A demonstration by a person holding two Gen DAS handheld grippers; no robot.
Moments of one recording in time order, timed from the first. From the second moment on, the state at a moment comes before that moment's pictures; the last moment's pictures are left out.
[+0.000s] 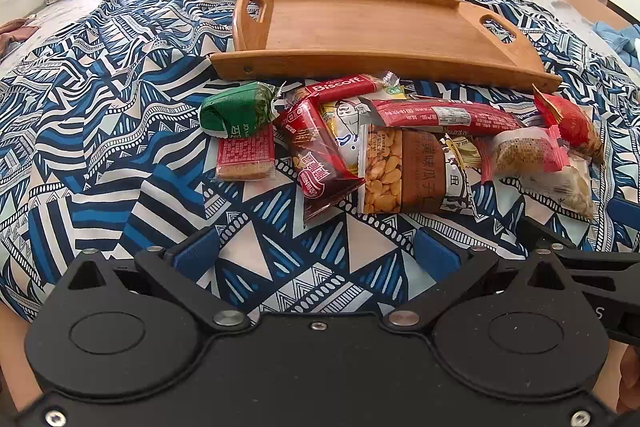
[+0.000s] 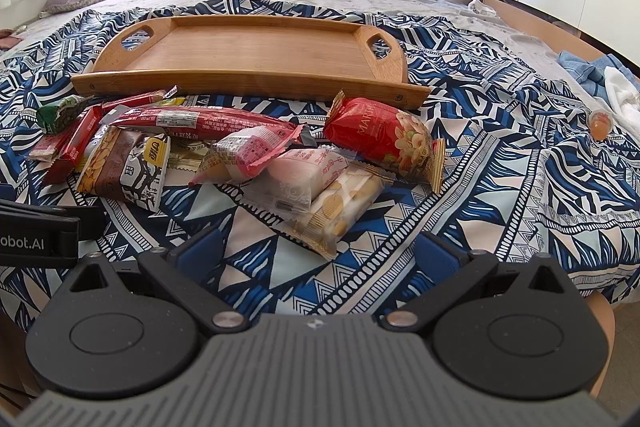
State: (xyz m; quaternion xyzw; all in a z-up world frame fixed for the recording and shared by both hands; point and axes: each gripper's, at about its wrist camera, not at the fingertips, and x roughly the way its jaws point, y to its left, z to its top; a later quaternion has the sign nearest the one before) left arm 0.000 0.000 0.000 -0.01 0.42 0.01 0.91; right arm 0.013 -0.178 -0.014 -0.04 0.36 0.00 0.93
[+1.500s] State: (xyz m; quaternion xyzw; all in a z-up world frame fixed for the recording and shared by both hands) left arm -0.025 -0.003 0.036 0.01 0.32 -0.07 0.95; right arm 0.000 -0.178 0.011 -0.06 0.27 0.00 0.96
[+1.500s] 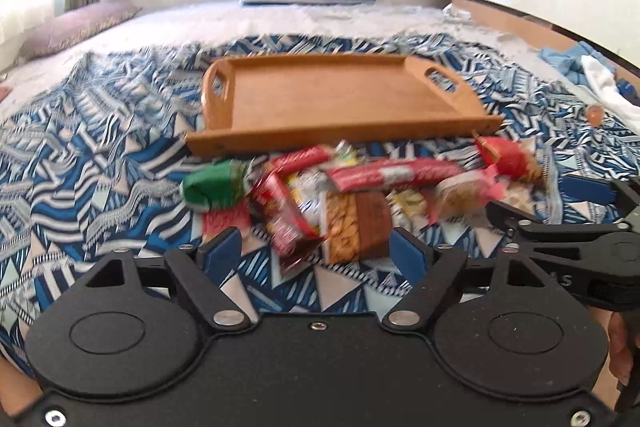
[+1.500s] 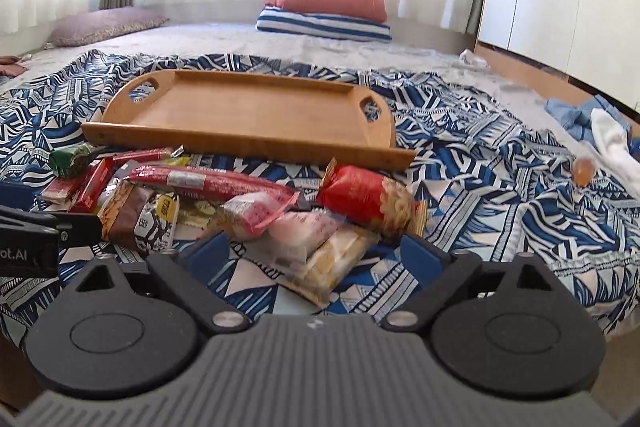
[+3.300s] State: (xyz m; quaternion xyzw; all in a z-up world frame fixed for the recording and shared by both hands) left arm 0.014 0.025 0.019 -0.09 0.34 0.01 0.94; right arm 0.015 -0.188 0.002 0.04 0.29 -0.10 0.95
